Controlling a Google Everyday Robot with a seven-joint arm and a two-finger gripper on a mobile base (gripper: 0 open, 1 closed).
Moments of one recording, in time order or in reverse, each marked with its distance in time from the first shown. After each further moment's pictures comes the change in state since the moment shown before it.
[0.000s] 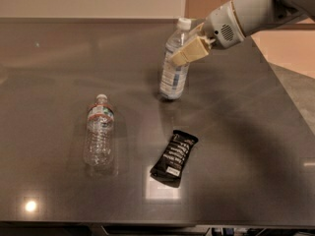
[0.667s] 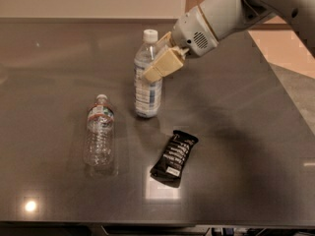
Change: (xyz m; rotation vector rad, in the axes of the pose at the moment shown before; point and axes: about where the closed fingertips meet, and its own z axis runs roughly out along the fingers) arm -0.028 0.080 0.042 -0.207 0.037 -0.138
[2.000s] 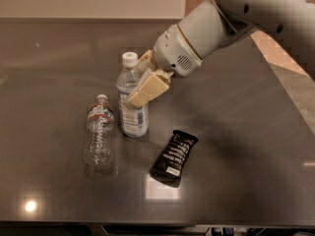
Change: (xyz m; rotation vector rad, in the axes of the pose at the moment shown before) arm -0.002 0.053 0.039 -0.084 0.036 -0.154
